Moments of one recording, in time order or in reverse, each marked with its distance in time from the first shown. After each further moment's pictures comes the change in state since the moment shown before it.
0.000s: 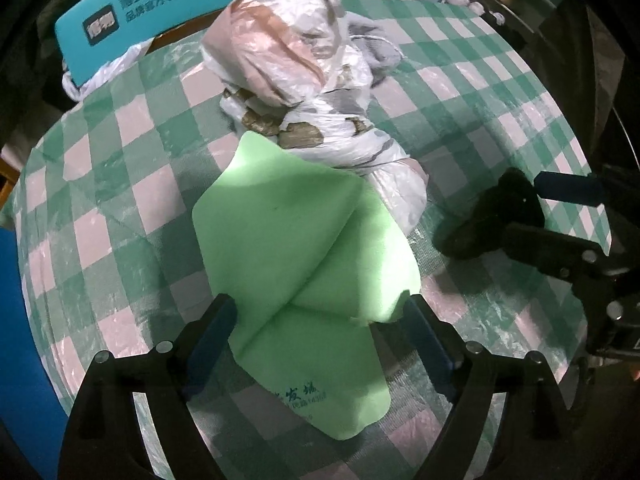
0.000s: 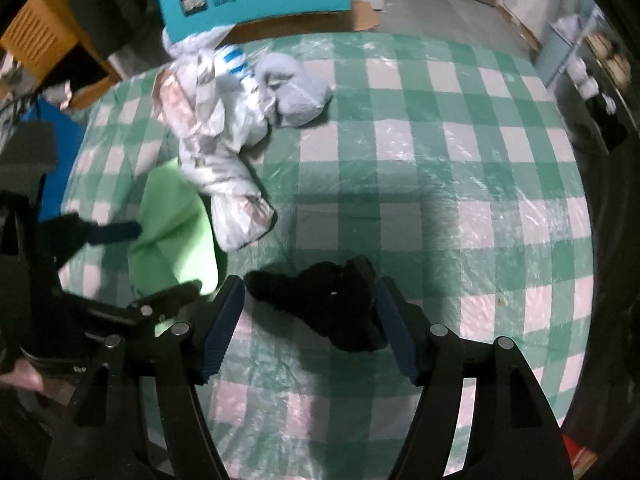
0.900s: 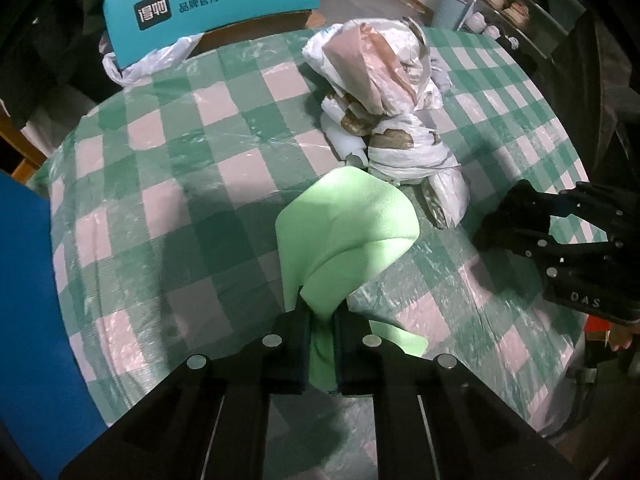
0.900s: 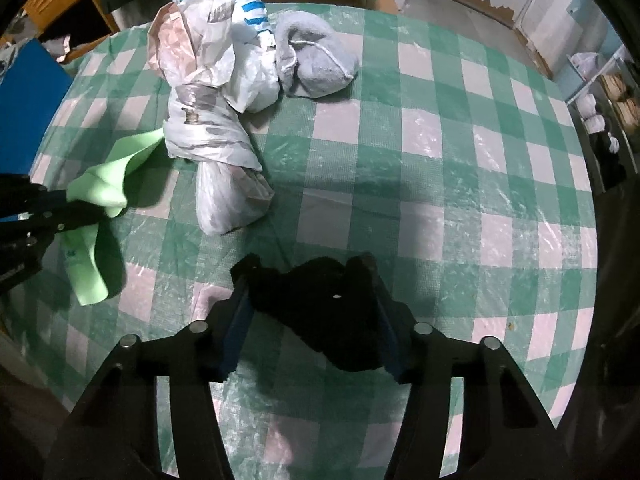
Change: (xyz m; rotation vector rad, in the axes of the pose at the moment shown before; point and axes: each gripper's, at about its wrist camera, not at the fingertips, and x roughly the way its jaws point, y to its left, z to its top) left arm -0.027 0.048 -0.021 -0.080 -0.045 0.000; right arm 0.037 0.020 -0.005 -0.095 0.019 -0.078
